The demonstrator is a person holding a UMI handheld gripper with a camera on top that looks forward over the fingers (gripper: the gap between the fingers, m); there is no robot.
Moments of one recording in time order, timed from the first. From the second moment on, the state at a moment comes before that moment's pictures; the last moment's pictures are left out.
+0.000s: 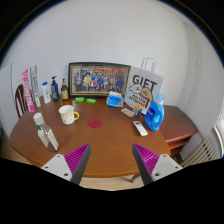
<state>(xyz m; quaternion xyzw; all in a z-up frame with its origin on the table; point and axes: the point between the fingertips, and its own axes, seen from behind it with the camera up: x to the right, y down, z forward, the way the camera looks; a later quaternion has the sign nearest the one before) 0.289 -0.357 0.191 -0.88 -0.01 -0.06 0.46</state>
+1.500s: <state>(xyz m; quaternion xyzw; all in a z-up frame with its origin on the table) 0.044 -0.225 0.106 -0.83 -0.05 -0.04 0.55</state>
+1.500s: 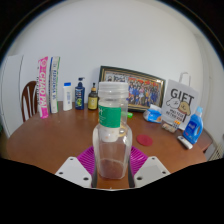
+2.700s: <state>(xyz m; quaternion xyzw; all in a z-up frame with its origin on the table) 0.181 -0.003 0.189 -0.55 -0.52 -0.56 0.35</state>
